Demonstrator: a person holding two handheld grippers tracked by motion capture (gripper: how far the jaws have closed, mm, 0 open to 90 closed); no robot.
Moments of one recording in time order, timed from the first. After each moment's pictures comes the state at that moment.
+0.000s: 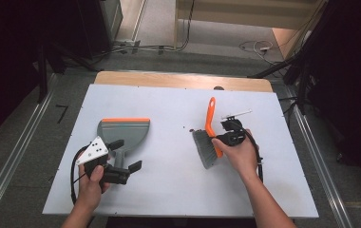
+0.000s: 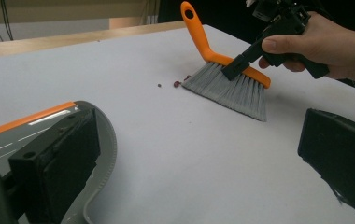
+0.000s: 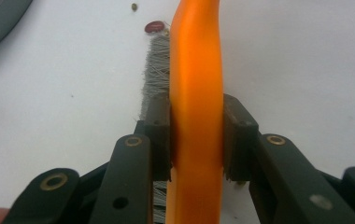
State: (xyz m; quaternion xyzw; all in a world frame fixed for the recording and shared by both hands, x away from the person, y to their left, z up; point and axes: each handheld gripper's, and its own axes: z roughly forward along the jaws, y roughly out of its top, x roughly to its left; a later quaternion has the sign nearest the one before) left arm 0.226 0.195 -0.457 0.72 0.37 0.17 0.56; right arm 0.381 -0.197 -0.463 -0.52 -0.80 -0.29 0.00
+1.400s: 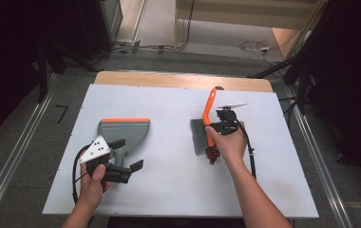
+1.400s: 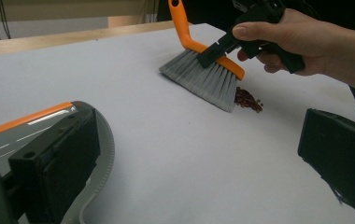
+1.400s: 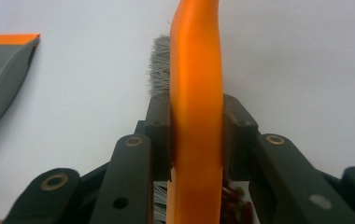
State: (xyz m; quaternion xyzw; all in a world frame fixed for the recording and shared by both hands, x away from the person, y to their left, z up) left arm 0.229 0.192 -0.458 0.72 0.37 0.16 0.56; right arm 0.408 -0.176 -0.460 -0.59 -0.75 -0.31 -0.01
